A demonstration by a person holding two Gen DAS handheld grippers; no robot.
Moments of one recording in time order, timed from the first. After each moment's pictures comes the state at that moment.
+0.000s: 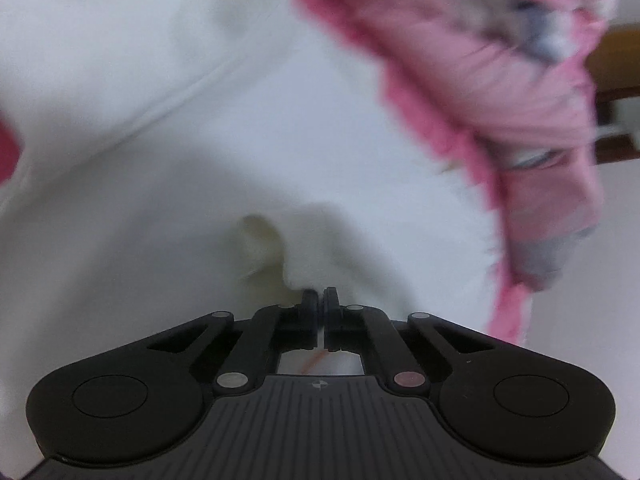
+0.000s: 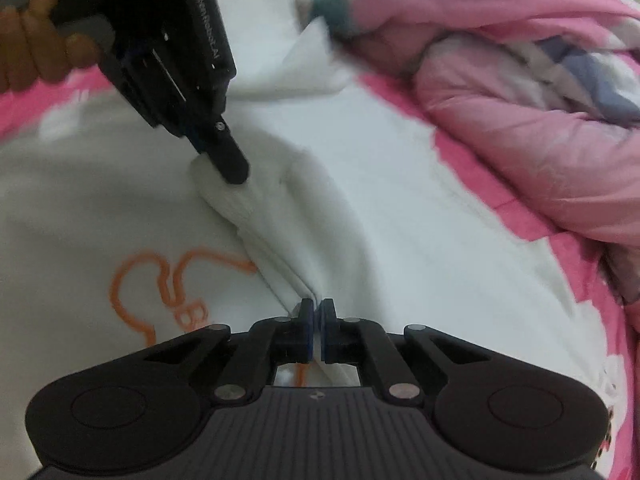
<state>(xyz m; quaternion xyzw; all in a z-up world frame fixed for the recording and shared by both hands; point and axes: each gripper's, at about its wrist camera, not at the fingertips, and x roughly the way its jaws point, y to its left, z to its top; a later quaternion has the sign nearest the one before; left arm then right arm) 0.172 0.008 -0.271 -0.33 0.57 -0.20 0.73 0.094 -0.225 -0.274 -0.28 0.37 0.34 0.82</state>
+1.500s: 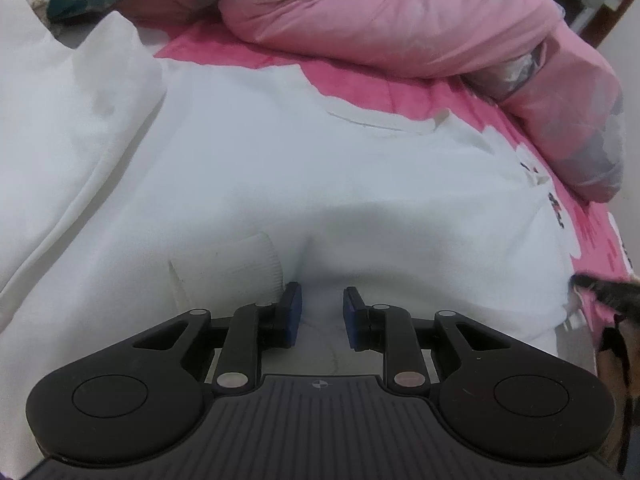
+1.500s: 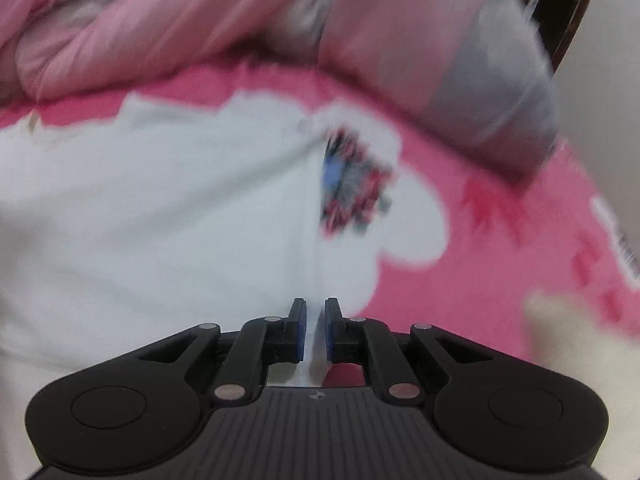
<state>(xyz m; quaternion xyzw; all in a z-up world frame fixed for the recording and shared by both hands) 0.144 -0.056 -0.281 -0.08 0.50 -0.19 0.84 0.135 -0.421 -0.283 -0.07 0.44 -0.06 0.89</state>
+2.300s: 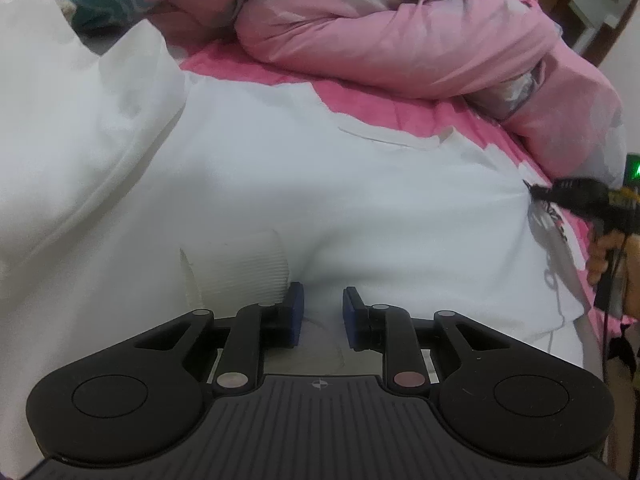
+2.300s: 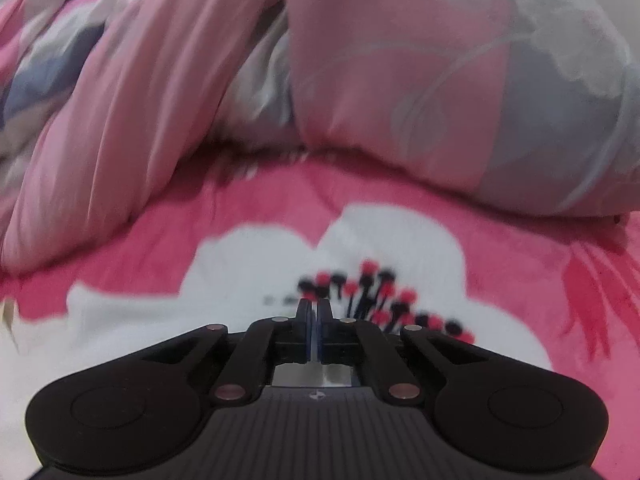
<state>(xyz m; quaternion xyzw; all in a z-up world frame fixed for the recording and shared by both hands) 0.132 -0.051 -0.280 -0.08 0.47 -0.18 0.86 0.255 -0.467 -0.309 0.09 0.37 -0.04 0.92</state>
